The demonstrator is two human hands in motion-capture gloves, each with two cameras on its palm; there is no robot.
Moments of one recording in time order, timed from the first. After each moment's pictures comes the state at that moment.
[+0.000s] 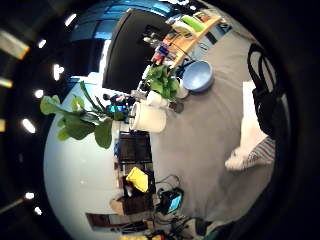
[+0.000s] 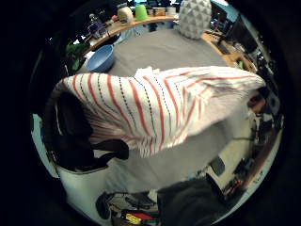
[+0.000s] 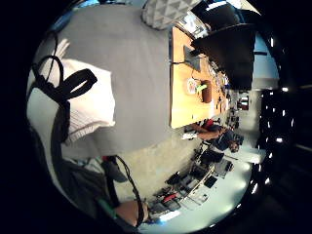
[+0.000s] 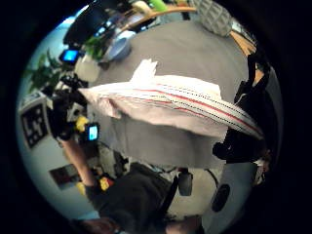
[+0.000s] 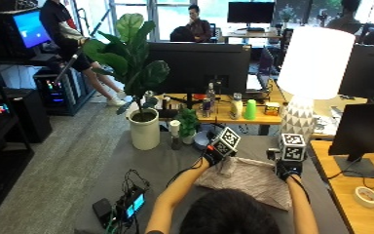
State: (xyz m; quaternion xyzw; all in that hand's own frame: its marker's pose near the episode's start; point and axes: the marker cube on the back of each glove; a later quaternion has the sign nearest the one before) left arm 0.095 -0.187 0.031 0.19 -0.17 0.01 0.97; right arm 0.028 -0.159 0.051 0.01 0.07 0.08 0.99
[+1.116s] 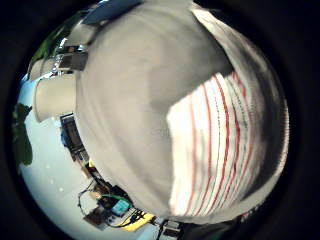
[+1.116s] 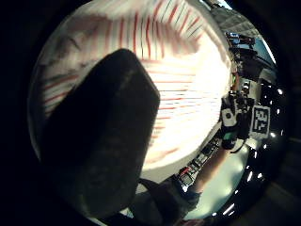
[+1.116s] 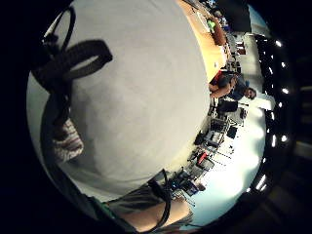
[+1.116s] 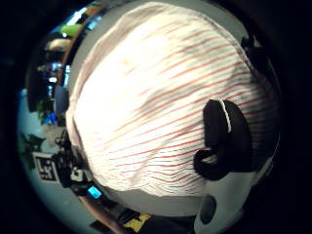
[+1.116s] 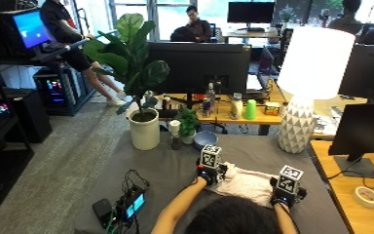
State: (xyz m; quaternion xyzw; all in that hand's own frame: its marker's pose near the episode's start) left arm 0.117 -0.114 0.165 -0.18 0.12 -0.02 0.98; right arm 0.054 -0.137 0.220 -0.04 0.04 0.33 0.94
